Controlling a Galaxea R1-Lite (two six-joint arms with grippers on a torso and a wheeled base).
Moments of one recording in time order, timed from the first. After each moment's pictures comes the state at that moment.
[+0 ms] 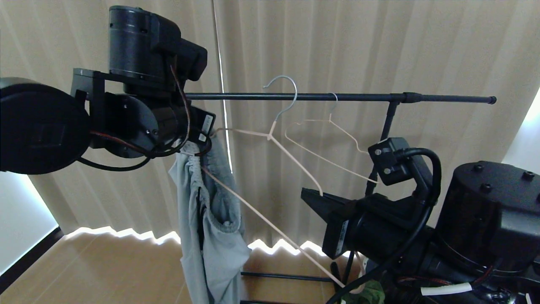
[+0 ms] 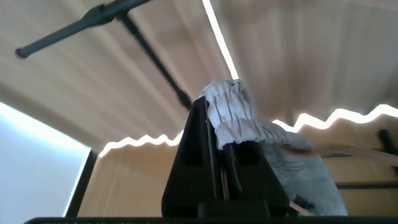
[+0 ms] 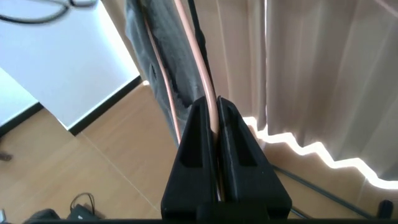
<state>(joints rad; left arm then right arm) -0.59 1.70 -1.40 0.04 0.64 0.22 0.95 1.61 -0.66 -0.77 -0.30 0.37</state>
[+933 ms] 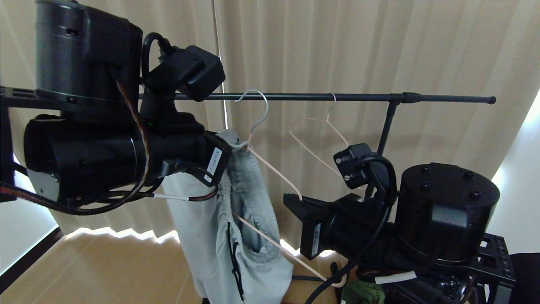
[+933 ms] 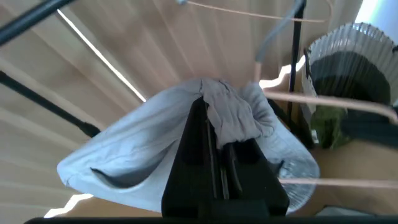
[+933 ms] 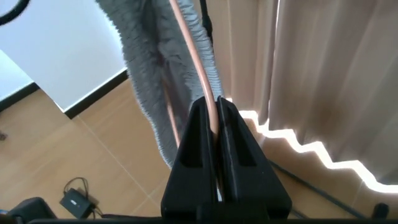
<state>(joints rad) -0.71 1.52 -1.20 0.04 0.23 0.24 0.94 1.70 -0.72 -0.78 -0.25 0.32</state>
